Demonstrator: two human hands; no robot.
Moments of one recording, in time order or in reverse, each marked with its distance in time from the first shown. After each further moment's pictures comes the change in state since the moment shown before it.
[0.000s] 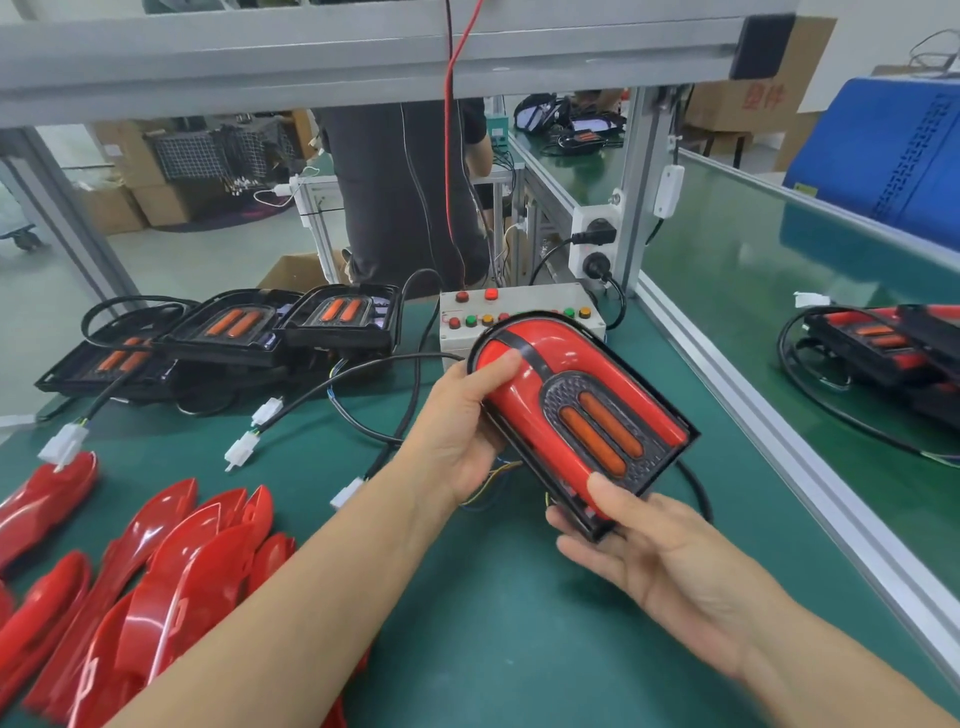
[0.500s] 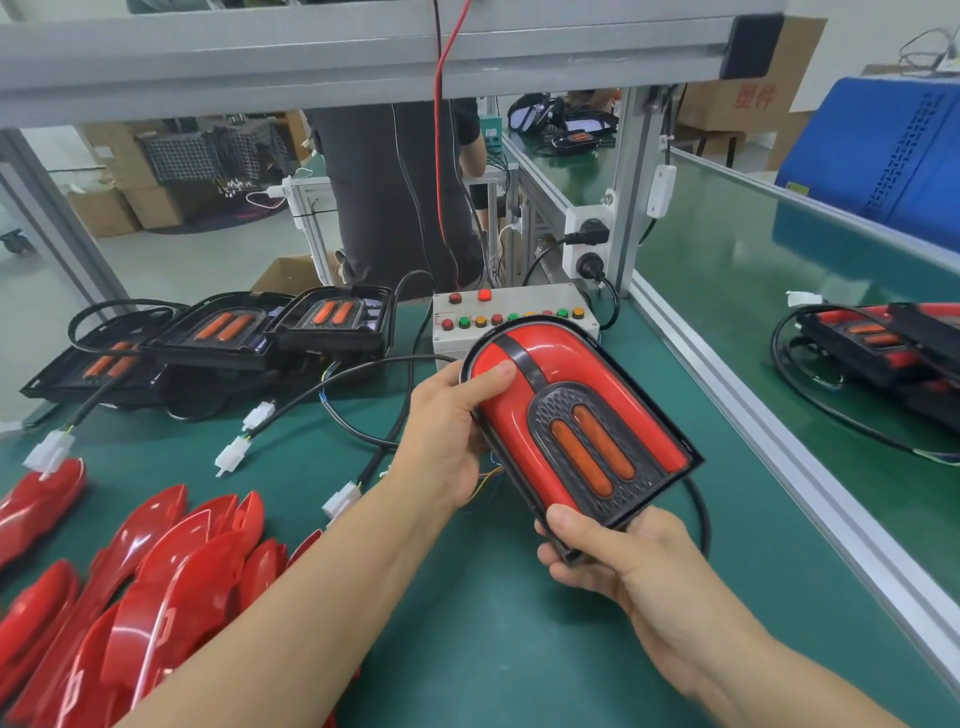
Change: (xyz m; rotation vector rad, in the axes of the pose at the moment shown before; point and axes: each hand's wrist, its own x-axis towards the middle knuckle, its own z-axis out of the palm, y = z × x) left_hand 0.000 -0.004 -0.005 0.097 0.043 0.113; right_hand 0.000 0.016 0.007 -0.244 0.097 -0.156
